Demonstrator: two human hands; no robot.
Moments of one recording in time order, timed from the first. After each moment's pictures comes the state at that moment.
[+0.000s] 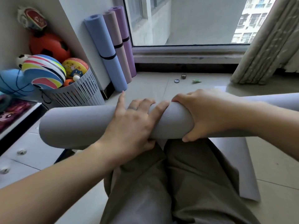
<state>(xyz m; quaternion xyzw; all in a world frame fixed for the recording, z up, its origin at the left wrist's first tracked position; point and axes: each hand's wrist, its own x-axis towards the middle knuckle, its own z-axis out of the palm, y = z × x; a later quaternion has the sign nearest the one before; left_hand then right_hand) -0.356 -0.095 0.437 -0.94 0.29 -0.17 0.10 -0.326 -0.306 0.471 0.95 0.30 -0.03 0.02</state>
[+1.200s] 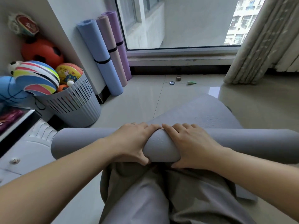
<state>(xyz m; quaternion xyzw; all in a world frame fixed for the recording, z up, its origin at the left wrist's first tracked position) -0.325 -0.096 0.396 -0.94 0.32 0.12 0.00 -0.360 -0.299 0.386 0.96 0.27 -0.04 0.03</state>
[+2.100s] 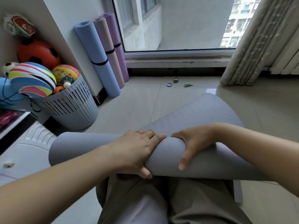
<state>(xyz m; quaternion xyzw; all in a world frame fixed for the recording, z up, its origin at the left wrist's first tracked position) -0.342 -0.107 0.405 -0.90 0.40 0.13 0.10 -0.315 -0.320 0.413 0.86 0.18 -0.43 -0.18</state>
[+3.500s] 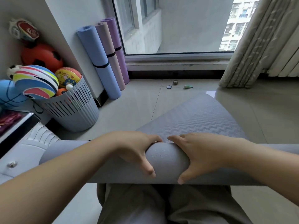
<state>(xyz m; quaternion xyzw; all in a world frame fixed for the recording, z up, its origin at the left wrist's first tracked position) -0.334 -0.107 0.433 -0.89 0.28 0.35 -0.04 -0.372 -0.316 0.425 0.93 0.28 -0.23 -0.04</state>
